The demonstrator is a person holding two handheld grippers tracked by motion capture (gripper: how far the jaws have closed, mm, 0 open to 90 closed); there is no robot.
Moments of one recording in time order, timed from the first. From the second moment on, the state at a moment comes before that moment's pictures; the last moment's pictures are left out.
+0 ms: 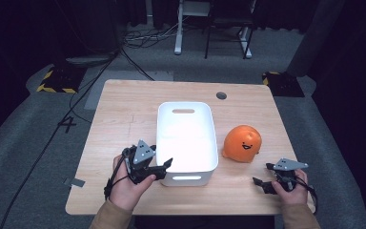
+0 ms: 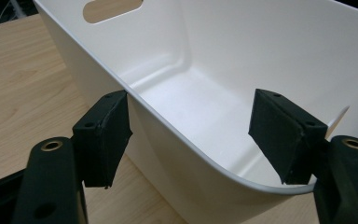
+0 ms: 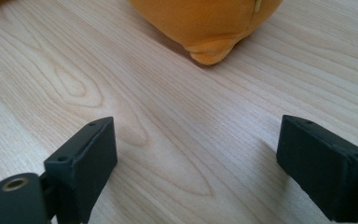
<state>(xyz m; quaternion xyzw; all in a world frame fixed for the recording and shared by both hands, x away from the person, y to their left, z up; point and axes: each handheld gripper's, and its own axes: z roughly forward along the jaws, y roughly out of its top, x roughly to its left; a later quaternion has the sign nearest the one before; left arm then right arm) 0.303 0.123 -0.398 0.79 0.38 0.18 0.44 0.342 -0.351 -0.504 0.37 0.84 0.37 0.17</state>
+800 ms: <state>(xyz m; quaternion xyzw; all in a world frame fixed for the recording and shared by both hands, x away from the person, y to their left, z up) 0.259 0.082 -0.399 0.81 0.35 0.15 0.45 0.342 -0.352 -0.504 0.37 0.84 0.37 0.16</state>
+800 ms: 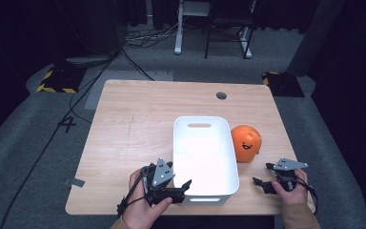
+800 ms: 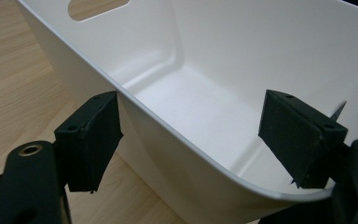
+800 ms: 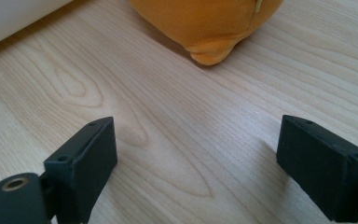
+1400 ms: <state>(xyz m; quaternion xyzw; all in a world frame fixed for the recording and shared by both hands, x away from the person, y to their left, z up) 0.249 0.082 -0.399 0.81 0.34 0.16 0.46 0.343 -0.352 -0.504 0.37 0.84 0.37 0.16</state>
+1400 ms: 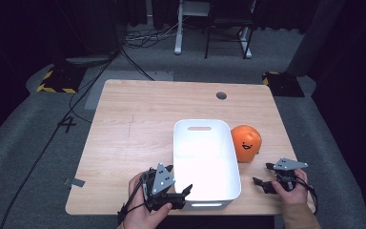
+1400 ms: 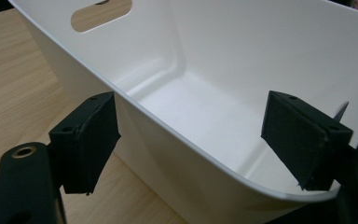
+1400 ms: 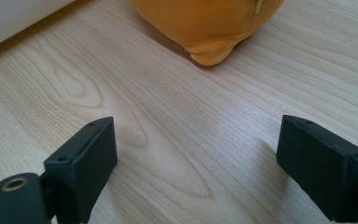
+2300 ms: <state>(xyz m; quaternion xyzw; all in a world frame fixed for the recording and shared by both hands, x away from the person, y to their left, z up) 0.295 0.157 -0.395 0.76 0.39 0.22 0.47 0.344 -0.352 -0.504 0.37 0.84 0.37 0.17</state>
